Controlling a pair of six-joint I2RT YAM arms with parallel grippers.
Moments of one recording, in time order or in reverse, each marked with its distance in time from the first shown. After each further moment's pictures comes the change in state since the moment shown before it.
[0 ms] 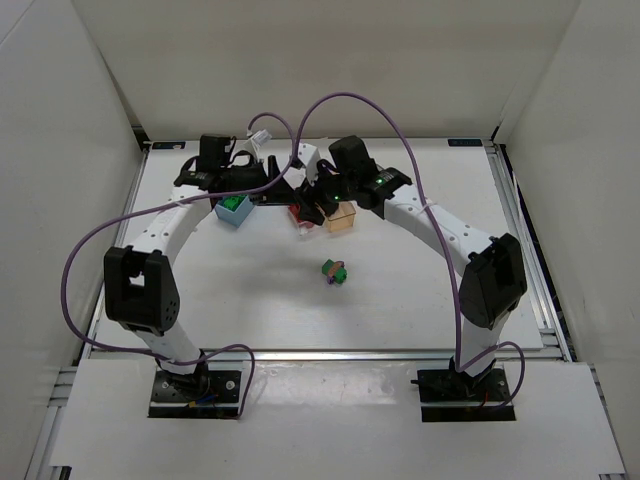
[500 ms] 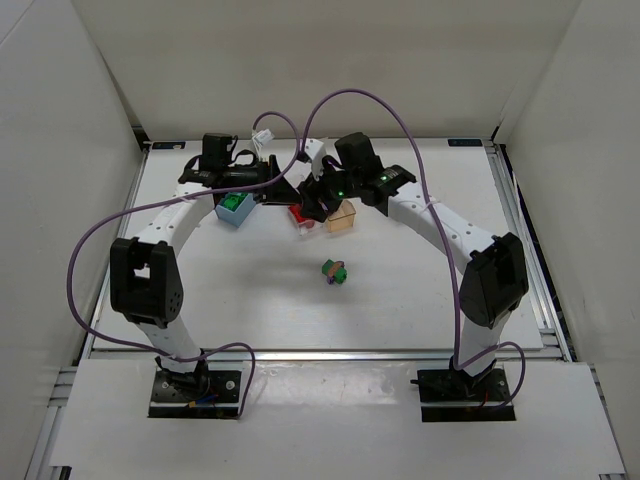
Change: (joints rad) left arm 0.002 0.064 0.019 0.057 0.180 -0.027; right arm -0.034 0.000 0.001 0.013 -0.035 0.066
